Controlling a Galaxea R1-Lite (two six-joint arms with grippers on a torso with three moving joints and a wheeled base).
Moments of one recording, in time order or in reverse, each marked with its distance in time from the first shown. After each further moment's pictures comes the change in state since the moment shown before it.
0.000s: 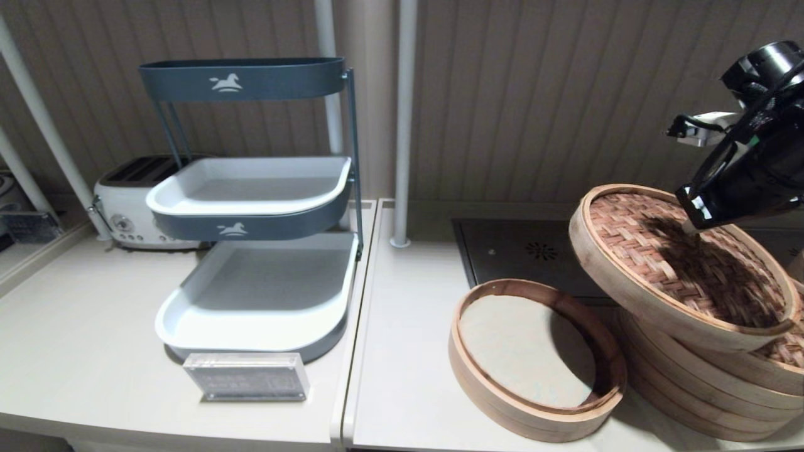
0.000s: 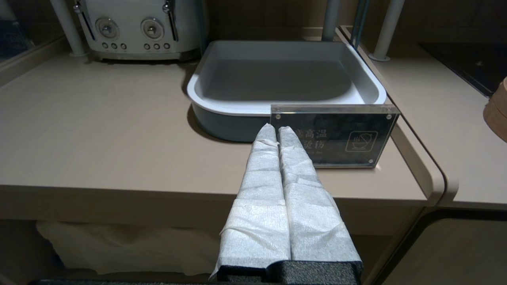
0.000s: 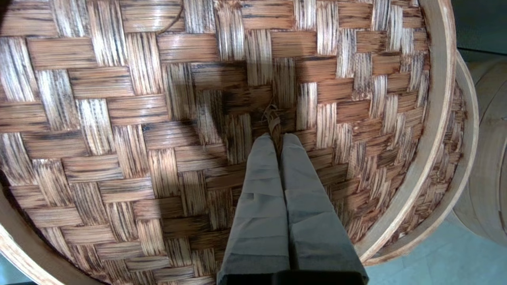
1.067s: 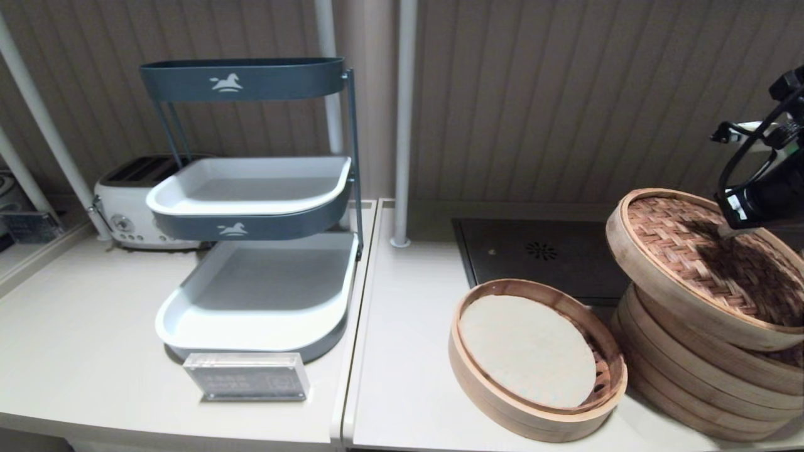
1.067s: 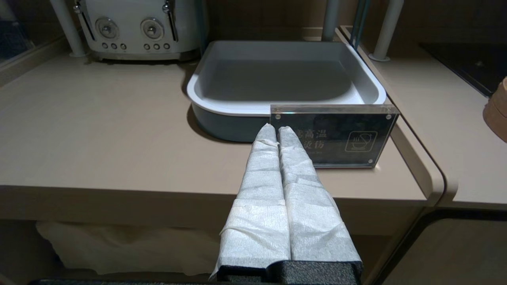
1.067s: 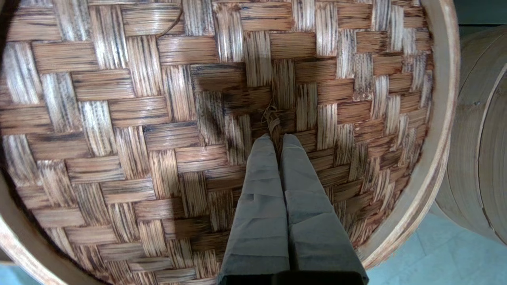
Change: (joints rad) left arm 0.000 0.000 0.000 0.000 0.000 0.000; right arm -0.198 0.045 0.000 -0.058 0.080 -0.057
